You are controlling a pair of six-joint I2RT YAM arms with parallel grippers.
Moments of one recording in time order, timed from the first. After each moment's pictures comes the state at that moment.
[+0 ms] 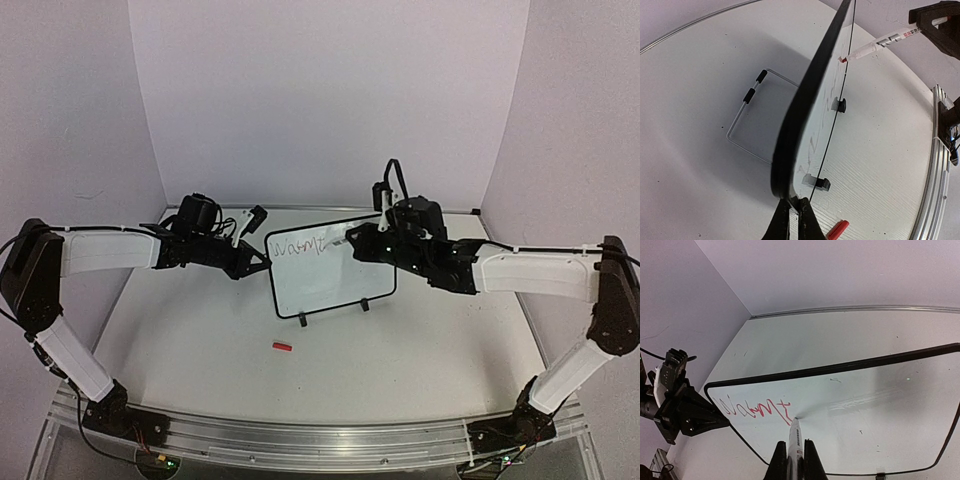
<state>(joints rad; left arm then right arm) -0.53 1.59 1.00 -0.07 0.51 0.04 0.83 1.57 1.07 0.15 0.17 0.53</state>
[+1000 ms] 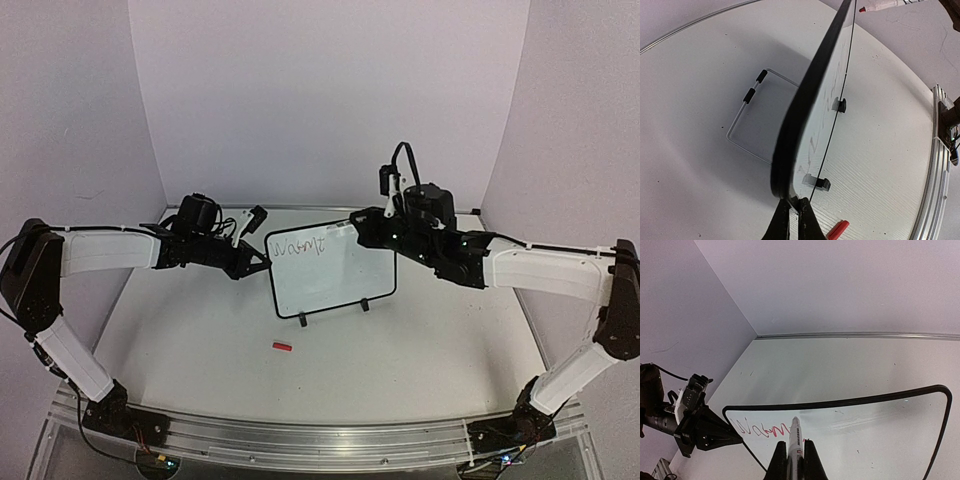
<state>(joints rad) -0.53 1.59 1.00 -0.07 0.51 0.04 0.83 1.52 1.11 0.15 0.20 0.49</state>
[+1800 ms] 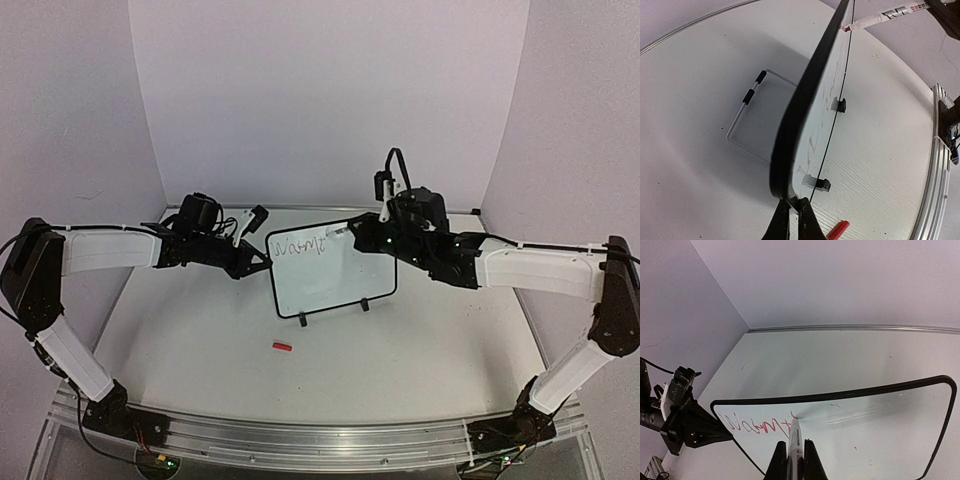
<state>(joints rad) -0.54 1.59 1.01 -0.08 0.51 0.05 0.83 1.56 1.12 0.13 0.22 0.49</state>
